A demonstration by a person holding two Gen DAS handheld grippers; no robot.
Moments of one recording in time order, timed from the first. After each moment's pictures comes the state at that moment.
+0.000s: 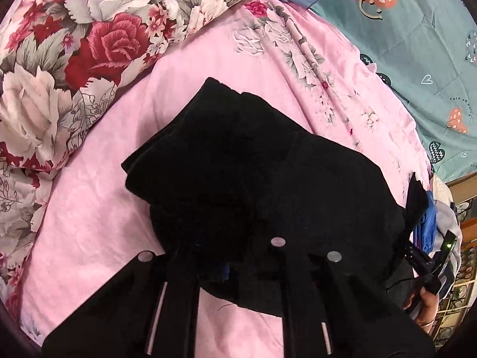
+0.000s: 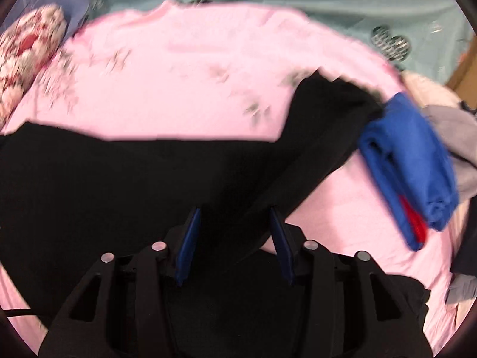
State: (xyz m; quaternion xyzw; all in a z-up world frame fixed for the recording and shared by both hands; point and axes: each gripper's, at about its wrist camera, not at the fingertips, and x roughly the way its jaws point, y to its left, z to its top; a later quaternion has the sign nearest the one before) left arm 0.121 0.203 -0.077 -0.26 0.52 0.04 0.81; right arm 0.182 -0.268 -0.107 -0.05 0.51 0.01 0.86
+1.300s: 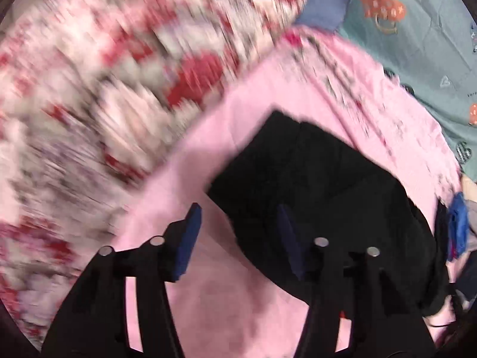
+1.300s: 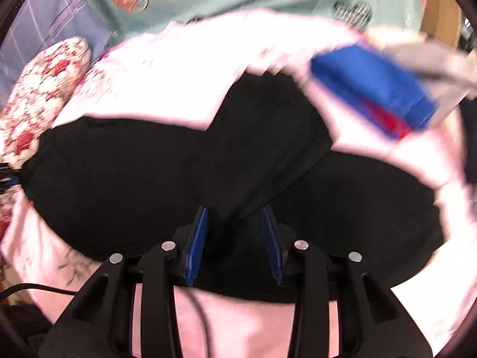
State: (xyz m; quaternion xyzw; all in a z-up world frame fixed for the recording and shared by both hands) left arm 0.066 0.231 -0.045 -0.17 0.46 0.15 0.86; right arm 0.035 -0.320 -0.070 0.04 0.45 0.02 0.89
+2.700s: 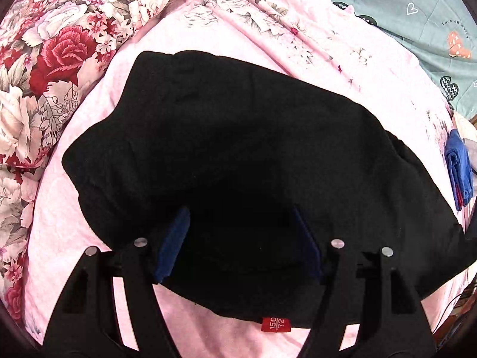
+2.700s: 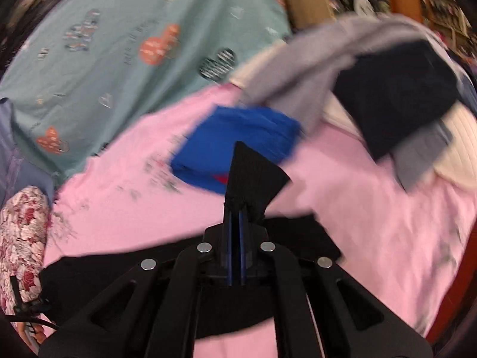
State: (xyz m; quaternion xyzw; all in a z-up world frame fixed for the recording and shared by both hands) left arm 0.109 0.130 -0.097 -0.11 0.55 0.04 0.83; right arm -0.034 -0.525 -0.056 0.25 0.33 -0.14 0.90
